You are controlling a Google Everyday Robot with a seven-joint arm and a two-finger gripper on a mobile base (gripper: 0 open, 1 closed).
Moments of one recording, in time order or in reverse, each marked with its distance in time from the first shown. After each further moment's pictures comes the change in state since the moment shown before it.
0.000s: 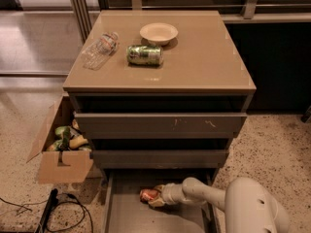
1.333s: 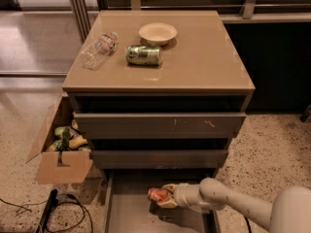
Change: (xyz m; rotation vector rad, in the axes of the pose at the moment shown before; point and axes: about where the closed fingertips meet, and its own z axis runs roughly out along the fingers) arm -0.046 0.031 -0.107 0.003 -0.078 -0.041
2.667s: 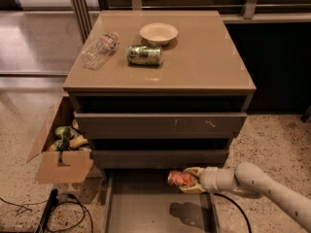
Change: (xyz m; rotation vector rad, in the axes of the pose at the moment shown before) arm -0.074 -0.027 -0.169 0.058 -0.058 -0.092
